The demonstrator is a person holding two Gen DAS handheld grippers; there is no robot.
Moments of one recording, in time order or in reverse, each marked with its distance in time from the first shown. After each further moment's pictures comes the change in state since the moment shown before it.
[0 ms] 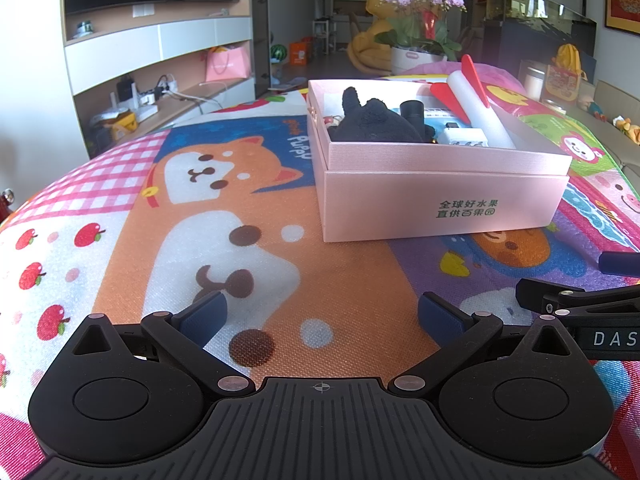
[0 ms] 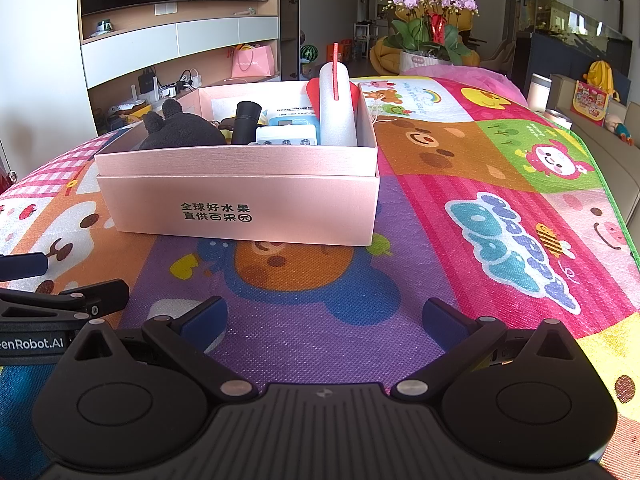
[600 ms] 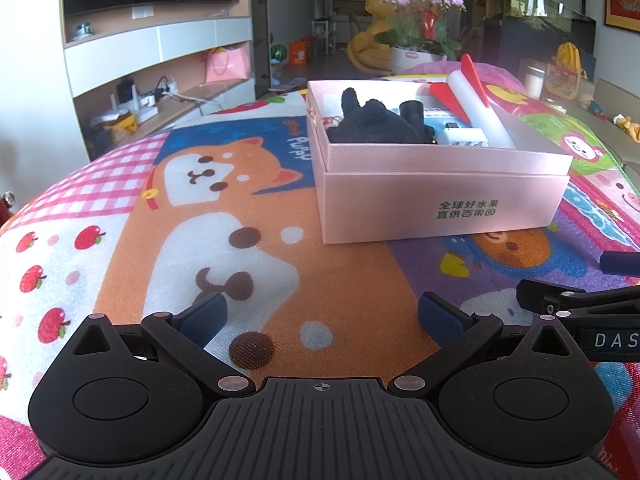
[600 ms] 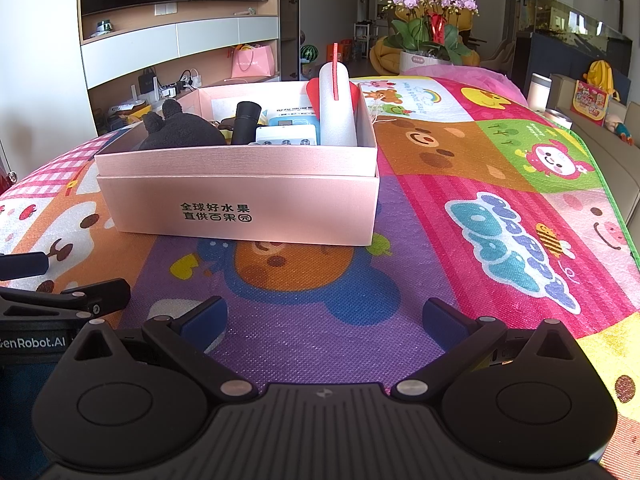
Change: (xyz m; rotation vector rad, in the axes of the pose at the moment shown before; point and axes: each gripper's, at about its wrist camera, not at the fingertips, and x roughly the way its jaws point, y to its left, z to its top) left arm 0.002 -0.002 0.002 0.006 0.001 0.004; right arm 0.000 0.000 0.000 0.000 0.000 0.000
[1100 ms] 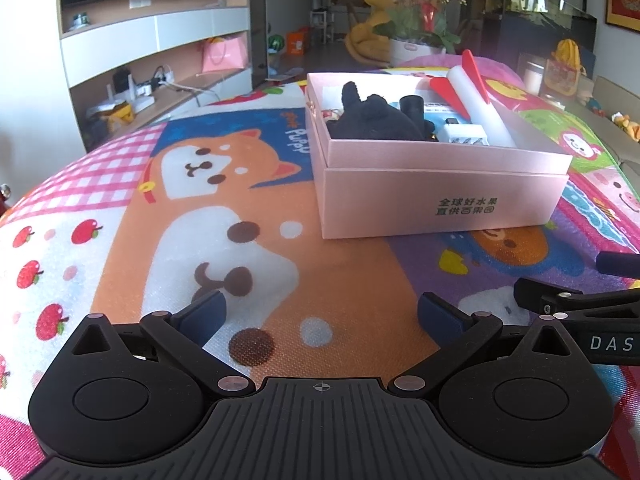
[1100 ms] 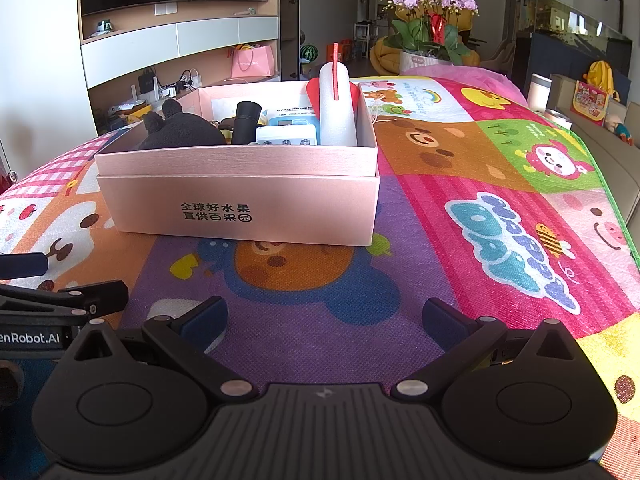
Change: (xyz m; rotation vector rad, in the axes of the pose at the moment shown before) left arm 0.002 0.002 0.004 -0.012 0.034 -0.020; right arm 0.000 0.000 0.000 0.000 0.000 0.000
